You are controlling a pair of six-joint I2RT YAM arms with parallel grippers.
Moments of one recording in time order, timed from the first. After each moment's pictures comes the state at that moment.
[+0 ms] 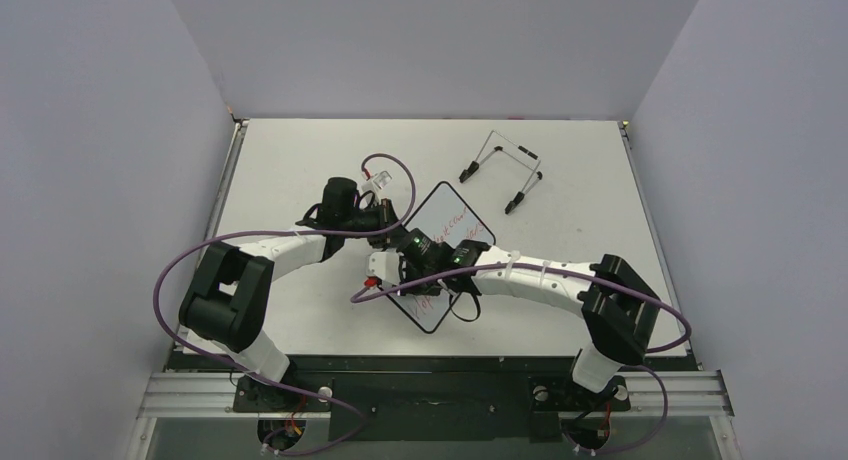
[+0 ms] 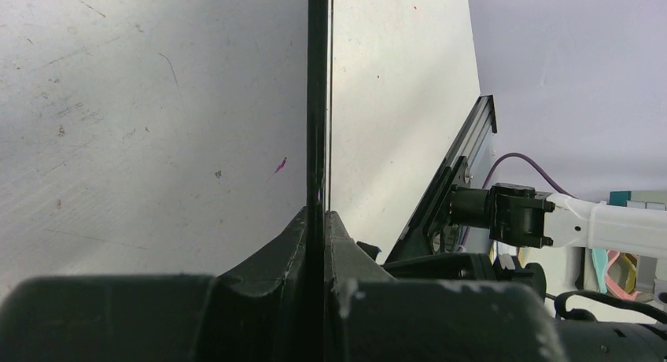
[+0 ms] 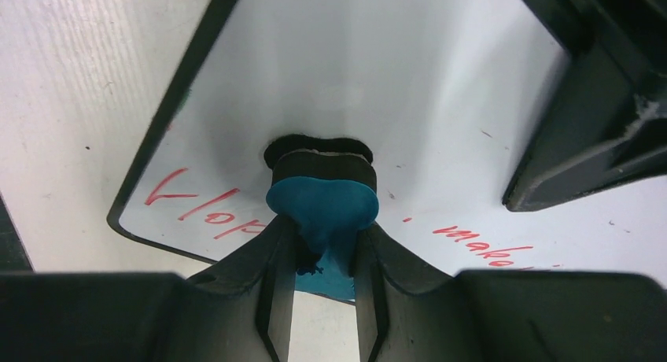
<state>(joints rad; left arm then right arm) -0.40 1.63 0.85 0.17 0.74 -0.64 1.05 1.65 1.15 -0.48 0.04 -0.60</state>
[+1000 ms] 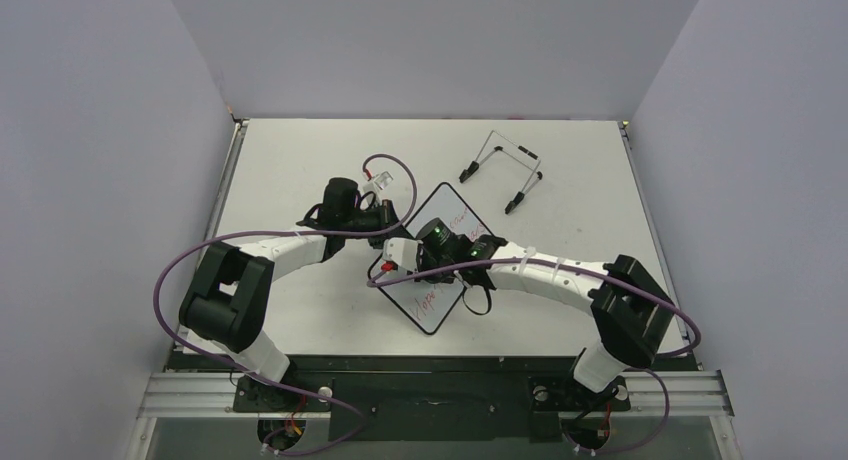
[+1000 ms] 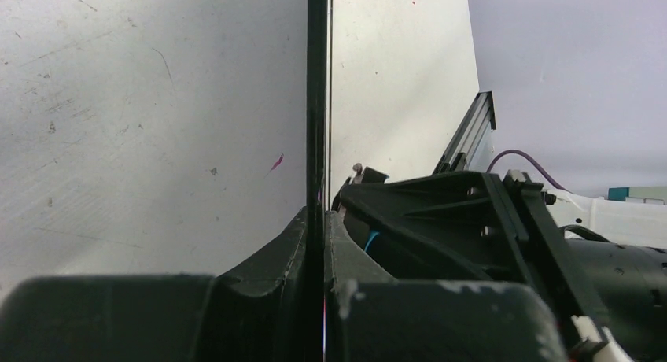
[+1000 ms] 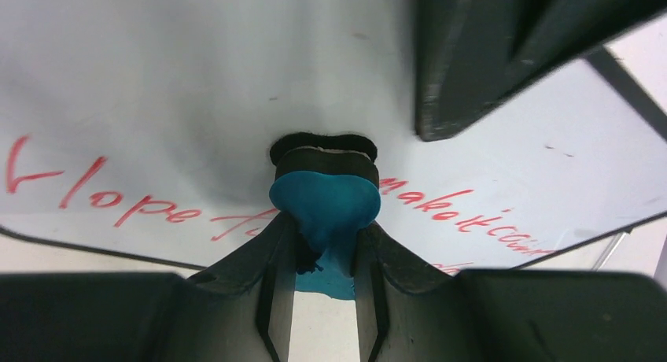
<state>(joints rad) -0.41 1.63 0.85 0.16 0.75 -0.64 0.94 1.61 1.08 -0.39 0.06 -0.62</state>
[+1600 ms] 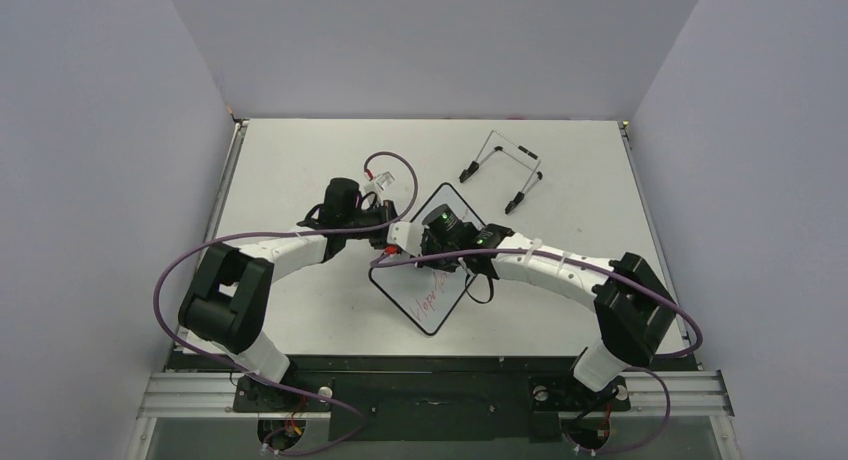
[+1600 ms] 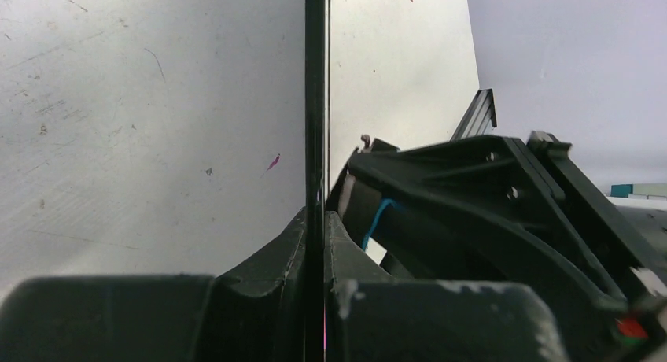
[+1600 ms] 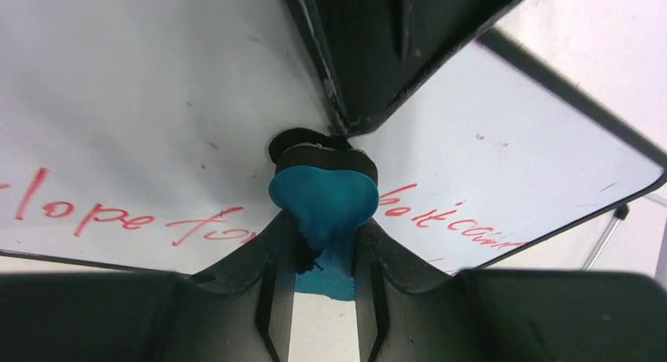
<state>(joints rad) -0.42 1.62 0.85 0.16 0.74 -0.63 0.89 1.60 1.11 -0.39 0.03 -0.61</state>
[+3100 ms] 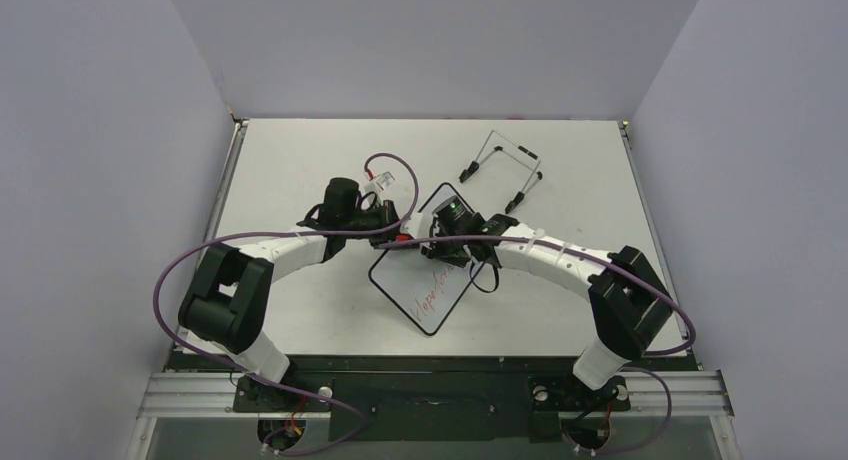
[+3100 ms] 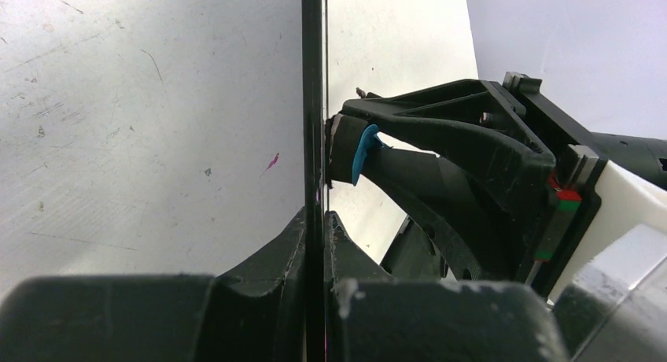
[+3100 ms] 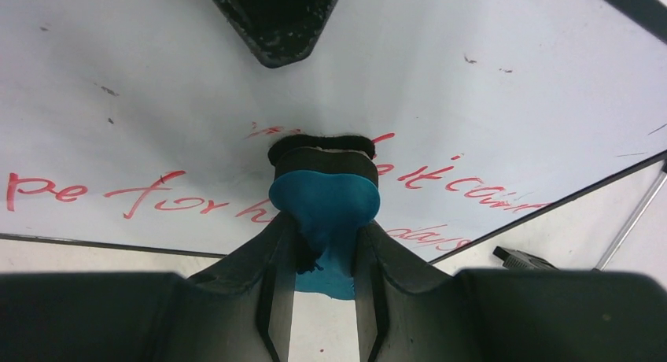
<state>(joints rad) -0.42 1.62 0.85 0.16 0.75 -0.63 0.80 1.63 1.12 -0.46 0.03 -0.59</state>
